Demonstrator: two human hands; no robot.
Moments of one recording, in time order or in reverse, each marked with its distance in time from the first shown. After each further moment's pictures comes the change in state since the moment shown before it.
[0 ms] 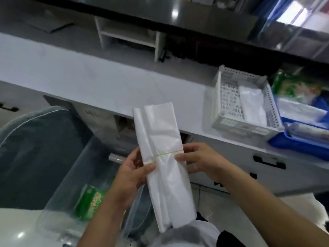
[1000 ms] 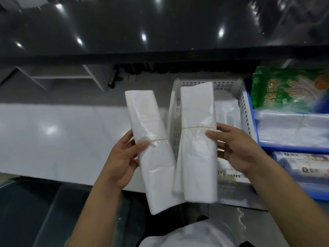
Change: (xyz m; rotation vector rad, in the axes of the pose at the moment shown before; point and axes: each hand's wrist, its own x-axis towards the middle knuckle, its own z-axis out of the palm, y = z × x) left_hand 0.283 0.038 0.215 0.243 0.042 -0.095; right_hand 0.088 -0.050 -0.349 0.561 0.232 -0.082
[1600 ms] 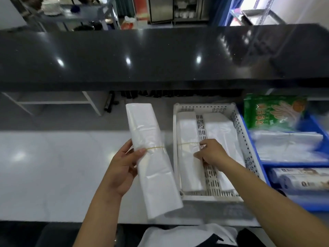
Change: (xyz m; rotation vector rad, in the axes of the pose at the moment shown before) left_hand 0.055 0.032 -0.044 -0.045 -0.130 -0.013; right_hand 0.097 0.020 0.034 -0.810 0.370 0.031
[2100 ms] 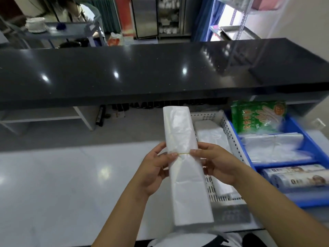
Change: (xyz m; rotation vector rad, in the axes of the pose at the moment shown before) left_hand 0.023 -0.004 0.073 0.032 -0.286 -0.086; right_hand -0.076 -0.029 -0.032 0.726 -0.417 -0.162
